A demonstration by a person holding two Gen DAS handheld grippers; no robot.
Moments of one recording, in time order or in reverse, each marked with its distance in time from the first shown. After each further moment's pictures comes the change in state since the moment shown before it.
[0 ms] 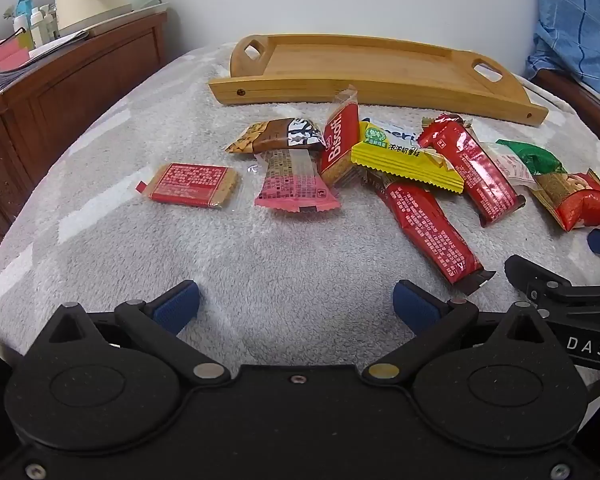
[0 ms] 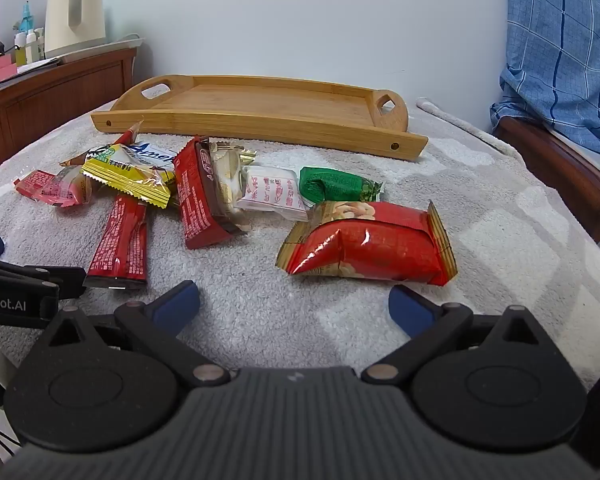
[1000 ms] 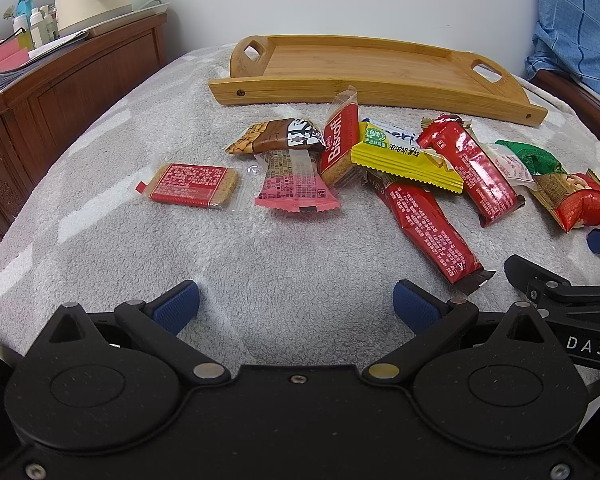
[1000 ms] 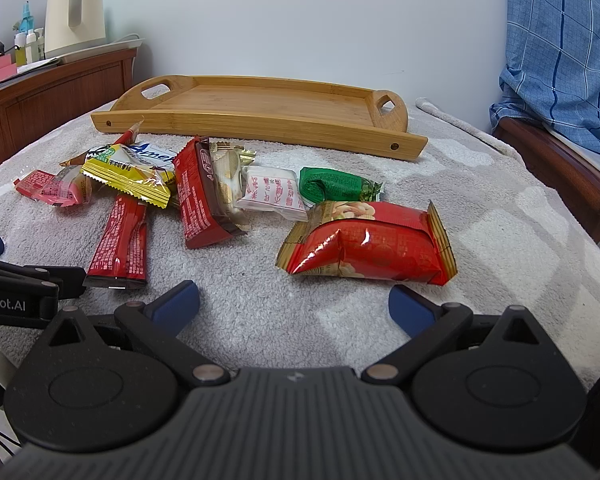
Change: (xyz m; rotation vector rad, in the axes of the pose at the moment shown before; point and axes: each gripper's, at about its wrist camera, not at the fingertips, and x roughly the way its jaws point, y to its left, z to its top) left arm 0.000 0.001 0.000 -0.017 0.008 -0.018; right arm 0.000 0.000 0.000 -0.001 -0.001 0.000
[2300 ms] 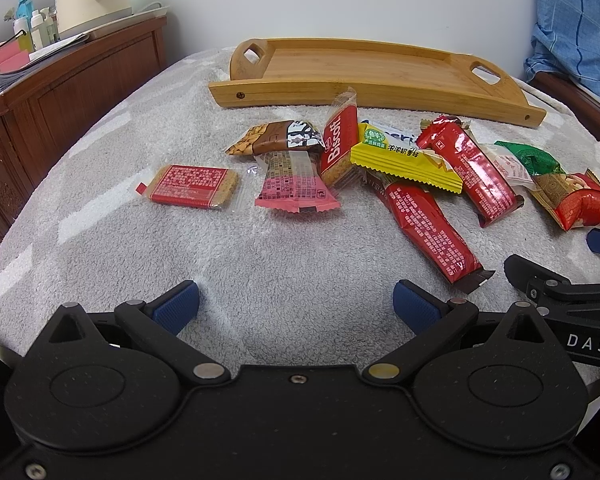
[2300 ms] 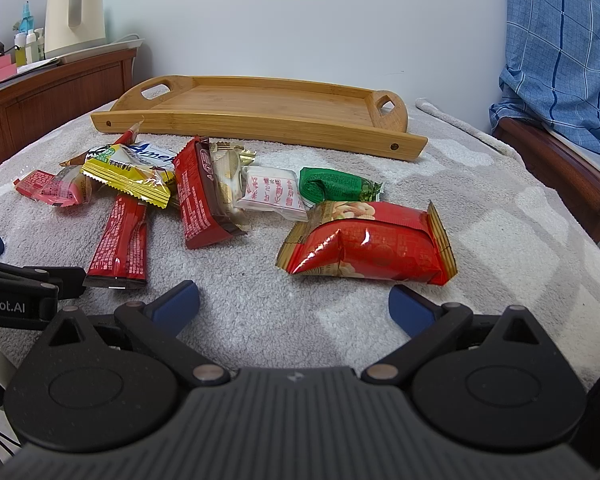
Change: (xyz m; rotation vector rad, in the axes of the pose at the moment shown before) left arm -0.005 -0.002 0.001 0.001 -0.009 0.001; right arm 0.000 0.000 0.000 -0.001 -0.001 0.000
